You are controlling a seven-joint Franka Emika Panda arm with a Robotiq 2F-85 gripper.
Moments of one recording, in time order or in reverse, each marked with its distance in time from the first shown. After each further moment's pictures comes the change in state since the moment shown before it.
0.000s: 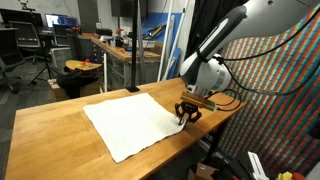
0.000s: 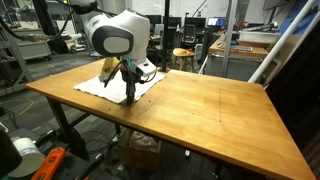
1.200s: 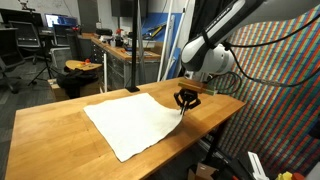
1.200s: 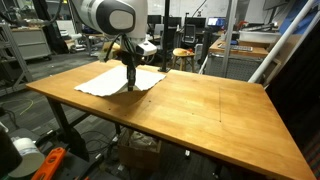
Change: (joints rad) arm 0.013 -0.115 -0.007 0.062 -0.239 -0.163 0.200
